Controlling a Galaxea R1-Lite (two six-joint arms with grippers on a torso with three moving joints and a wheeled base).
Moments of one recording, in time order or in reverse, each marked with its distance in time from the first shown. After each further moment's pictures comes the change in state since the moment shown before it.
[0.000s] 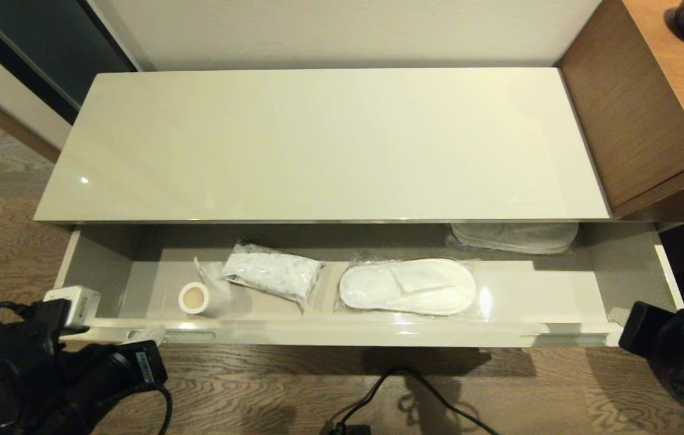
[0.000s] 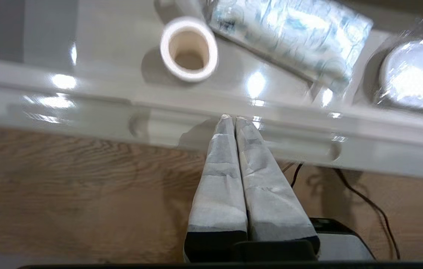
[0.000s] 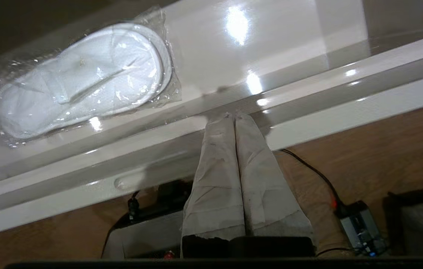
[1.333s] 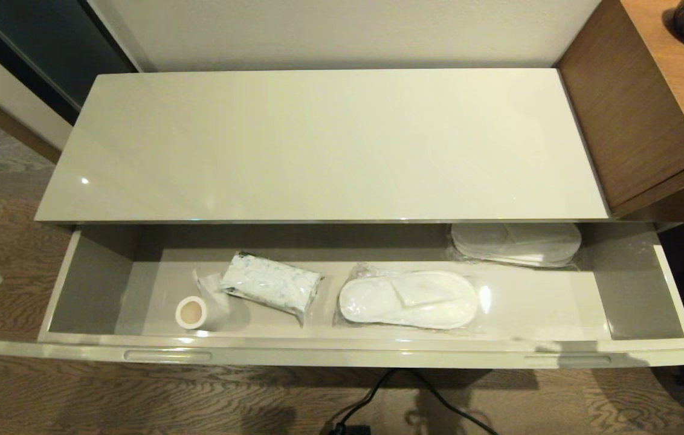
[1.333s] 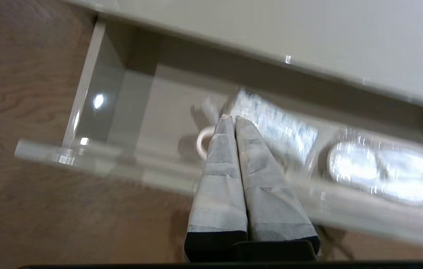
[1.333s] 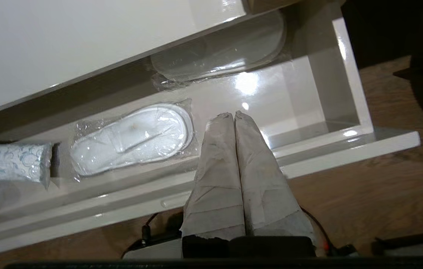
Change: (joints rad) left arm 0.178 -0.666 -0.504 0.959 -0.056 -0.001; right arm -0.041 -0.383 -0.363 0.518 0.000 -0.109
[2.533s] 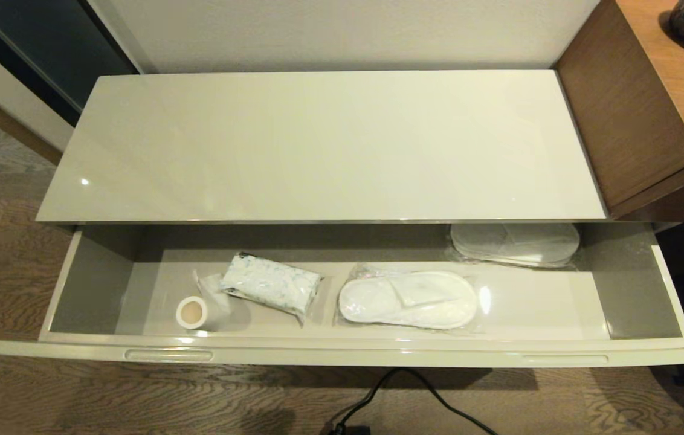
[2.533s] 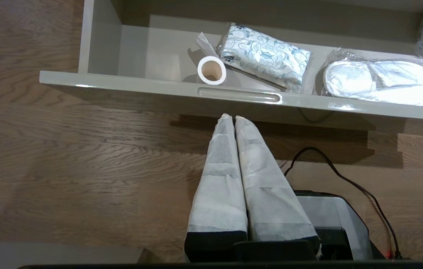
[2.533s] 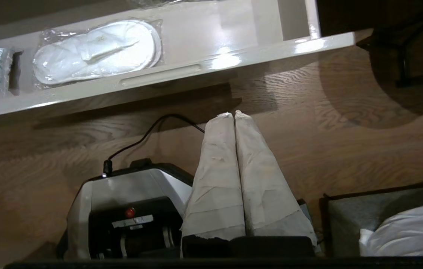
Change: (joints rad) left arm 0.164 -0.498 0.011 0.531 -0.261 0.154; right arm -0.480 -0.519 0.039 0.532 0.483 -0.273
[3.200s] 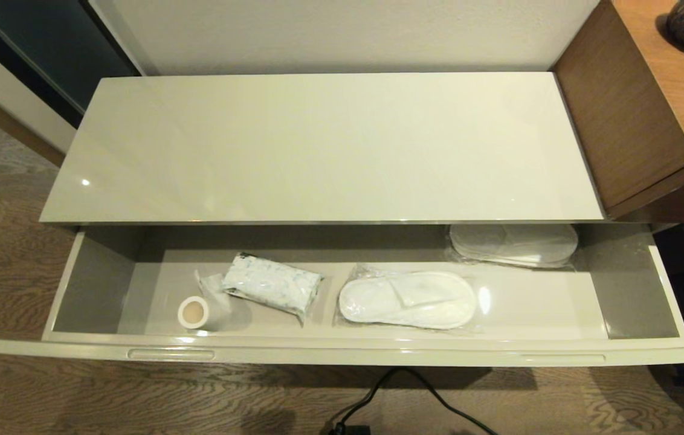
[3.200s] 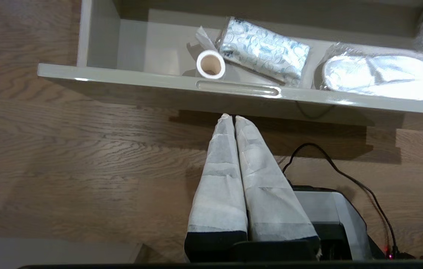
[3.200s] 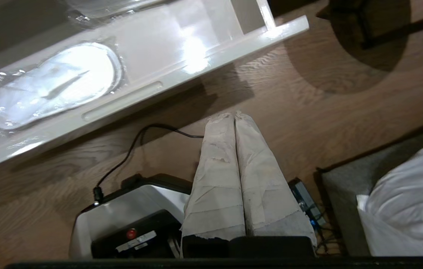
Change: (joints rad) left arm 0.000 -0.009 0.028 -0.006 -0.005 -0.001; right arm -0.071 0.101 0.020 -0.067 -0.136 0.110
